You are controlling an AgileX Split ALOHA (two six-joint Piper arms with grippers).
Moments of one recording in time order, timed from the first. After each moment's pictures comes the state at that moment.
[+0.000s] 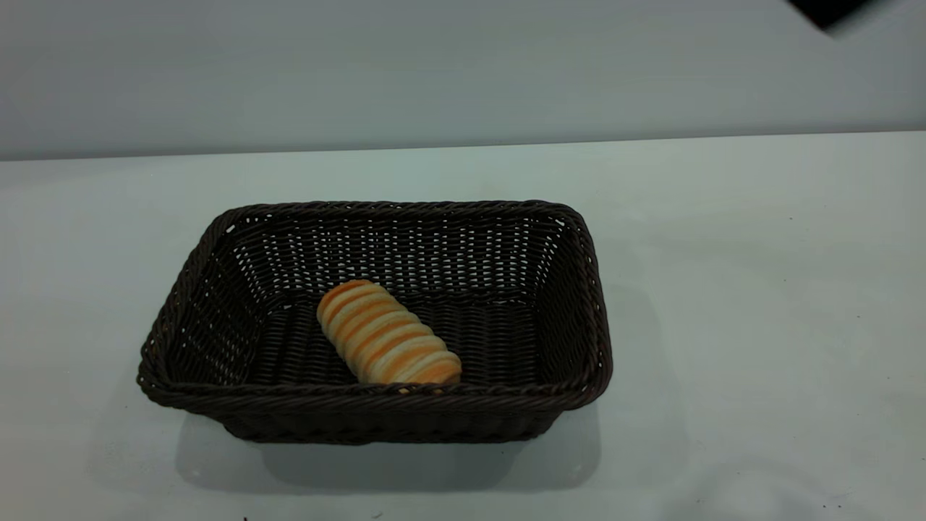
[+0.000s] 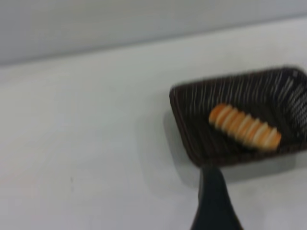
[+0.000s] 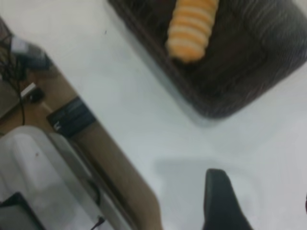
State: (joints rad) left arm -0.09 0.31 -0.90 -0.12 1.11 0.09; right arm 0.64 1.10 -1.01 0.20 0.96 -0.31
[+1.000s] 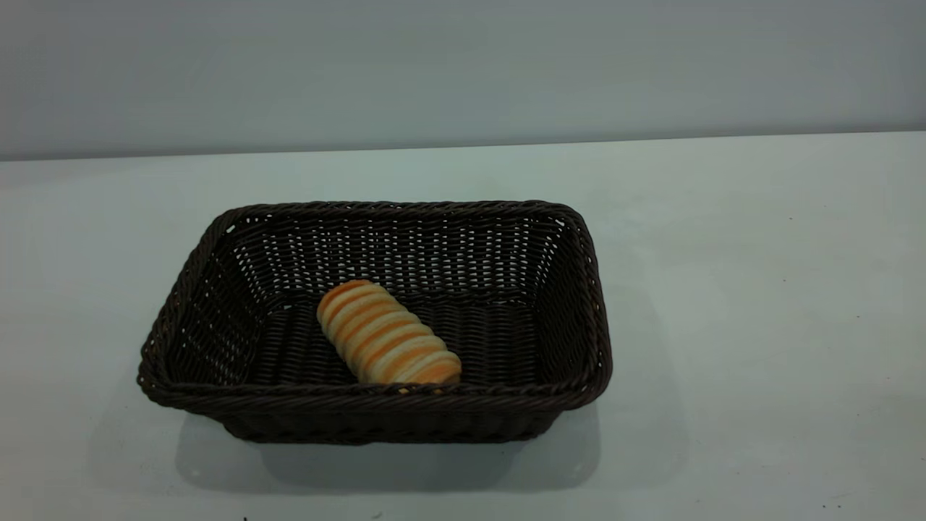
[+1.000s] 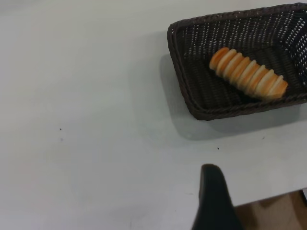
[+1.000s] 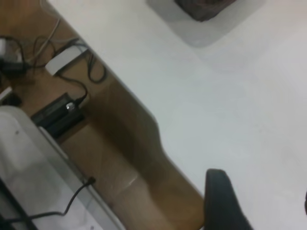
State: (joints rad) left arm -0.09 0.31 -0.81 -0.12 1.16 0.09; right arm 0.64 0.28 -0.50 0.11 1.10 -0.21
